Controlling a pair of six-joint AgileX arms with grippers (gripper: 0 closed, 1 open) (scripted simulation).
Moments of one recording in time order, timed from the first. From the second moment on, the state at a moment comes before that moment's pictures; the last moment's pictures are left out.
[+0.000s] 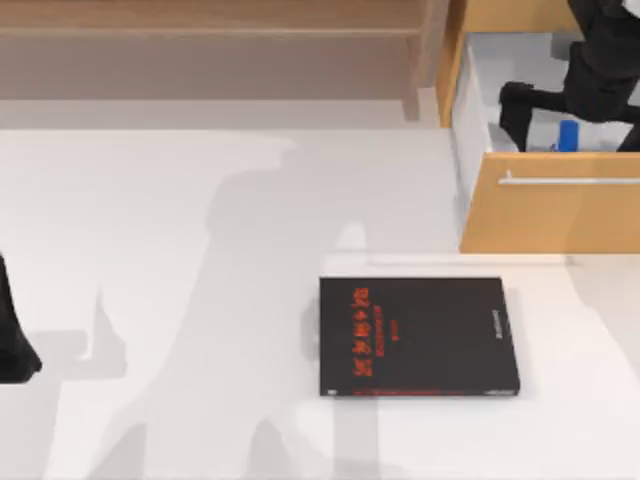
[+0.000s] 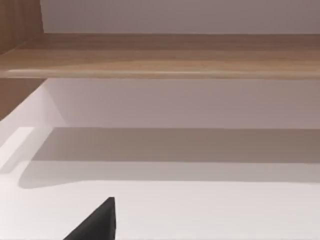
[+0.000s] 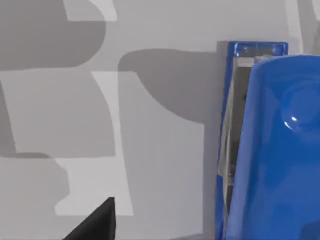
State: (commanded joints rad) left arm 0.00 0.00 0.00 0.00 0.00 0.00; right arm 0.14 2.43 2.11 -1.15 0.05 0.40
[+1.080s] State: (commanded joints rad) left arm 0.00 0.00 0.00 0.00 0.00 0.00; right arm 0.14 2.47 2.07 -1.07 0.05 0.40
